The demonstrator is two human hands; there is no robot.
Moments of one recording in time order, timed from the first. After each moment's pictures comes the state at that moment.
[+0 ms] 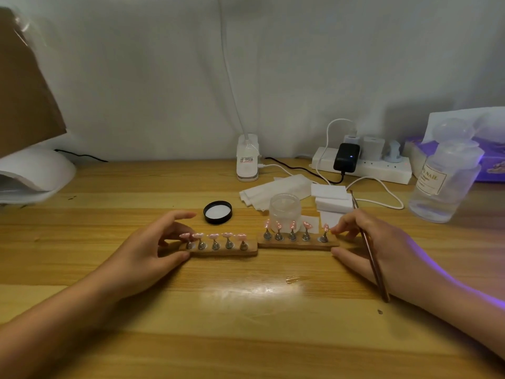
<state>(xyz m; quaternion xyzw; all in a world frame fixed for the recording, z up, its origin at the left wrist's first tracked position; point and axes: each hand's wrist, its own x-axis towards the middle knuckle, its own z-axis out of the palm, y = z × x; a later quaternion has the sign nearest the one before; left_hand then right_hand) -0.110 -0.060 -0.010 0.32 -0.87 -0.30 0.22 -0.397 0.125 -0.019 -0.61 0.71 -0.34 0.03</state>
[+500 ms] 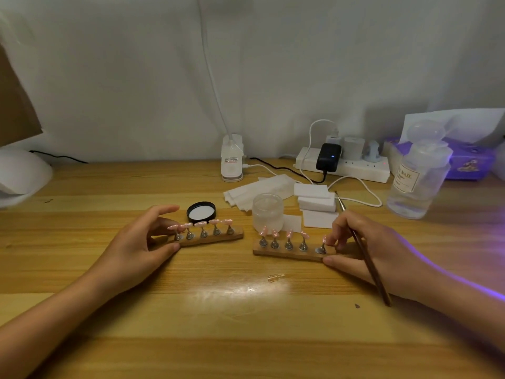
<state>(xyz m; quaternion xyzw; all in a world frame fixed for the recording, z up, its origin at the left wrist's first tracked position) -0.128 -0.059 -0.014 0.35 -0.85 -0.28 0.28 -0.409 0.139 -0.014 -0.63 0.67 -0.38 0.12</state>
